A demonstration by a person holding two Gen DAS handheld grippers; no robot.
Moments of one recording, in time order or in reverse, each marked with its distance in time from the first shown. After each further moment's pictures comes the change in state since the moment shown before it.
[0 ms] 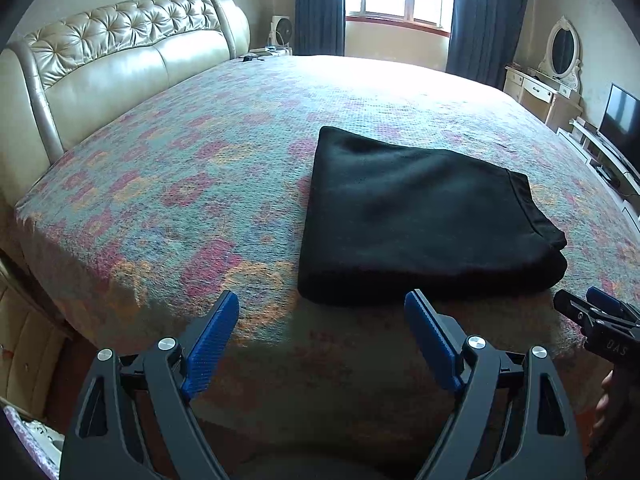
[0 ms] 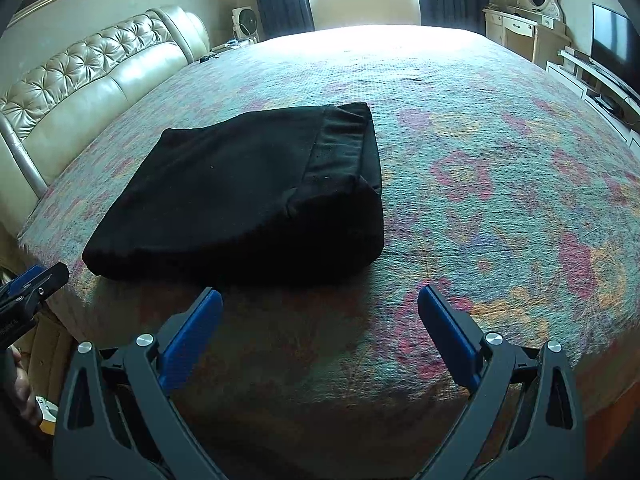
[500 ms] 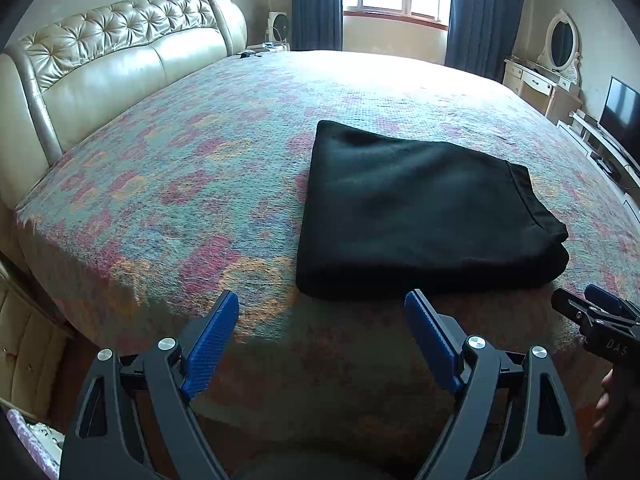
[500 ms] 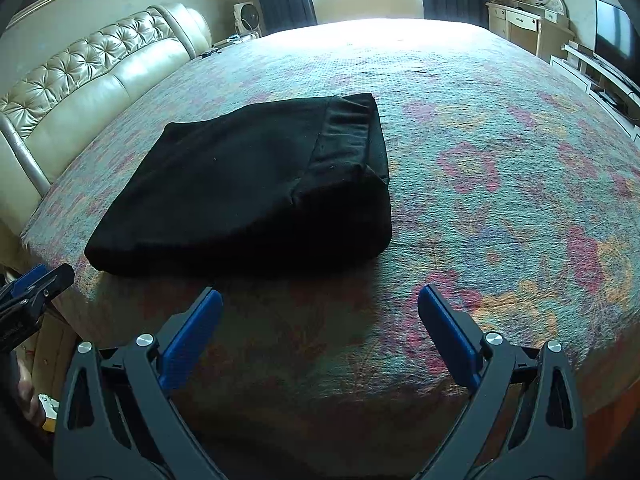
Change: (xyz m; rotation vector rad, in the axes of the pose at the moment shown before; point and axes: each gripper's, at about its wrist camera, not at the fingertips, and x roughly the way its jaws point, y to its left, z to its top) left arm 0.001 -0.003 -0.001 0.014 0.016 0.002; right arm 0.005 0.002 -0.003 0.004 0.023 0.017
